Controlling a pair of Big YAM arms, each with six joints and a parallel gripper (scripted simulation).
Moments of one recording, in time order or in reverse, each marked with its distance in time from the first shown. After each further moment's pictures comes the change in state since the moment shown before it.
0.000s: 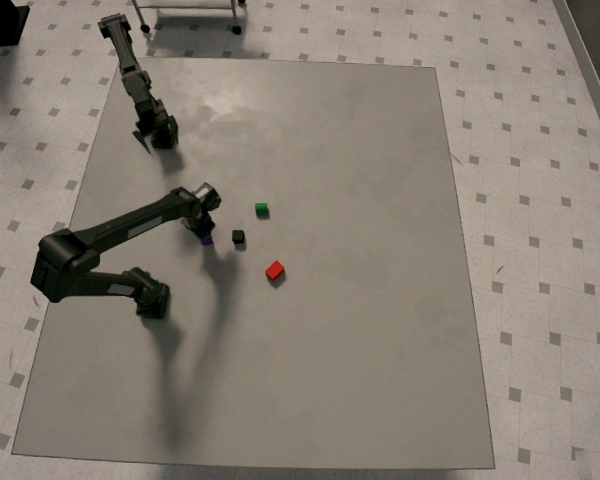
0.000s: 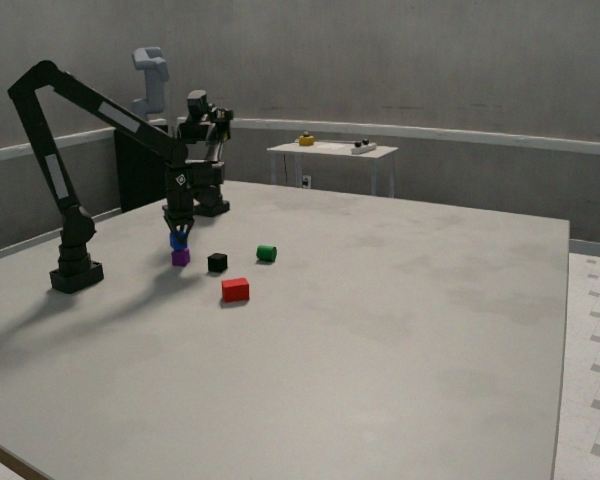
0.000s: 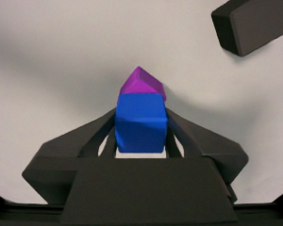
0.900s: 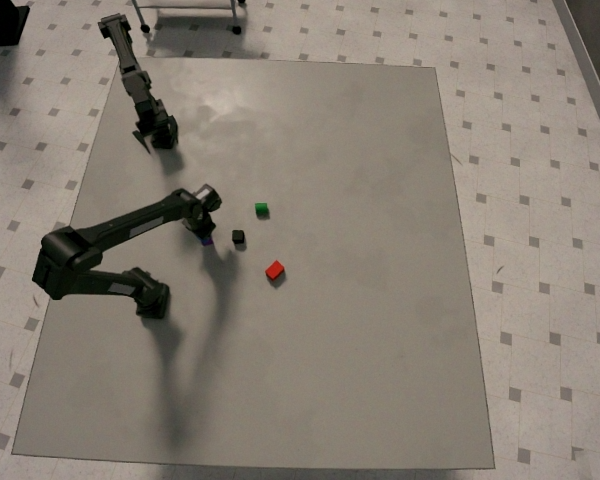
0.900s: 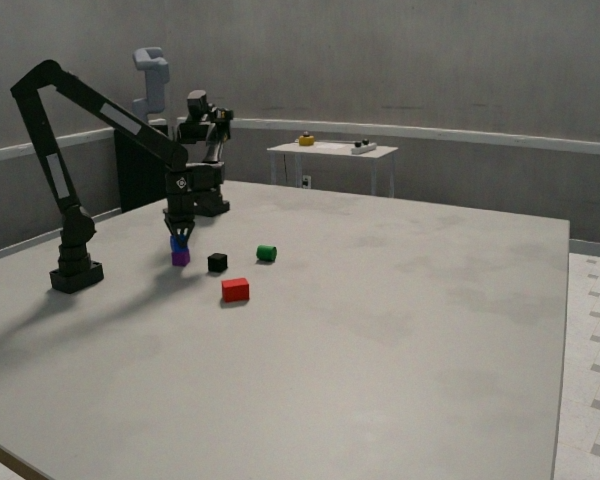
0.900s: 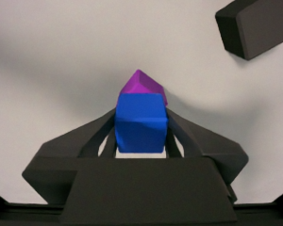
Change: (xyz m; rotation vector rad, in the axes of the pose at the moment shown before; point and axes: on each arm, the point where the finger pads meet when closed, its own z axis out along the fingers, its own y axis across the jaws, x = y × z) left arm 0.000 0.000 0.000 0.000 0.000 0.000; right arm -0.001 0.000 0.009 0.000 -0.002 0.000
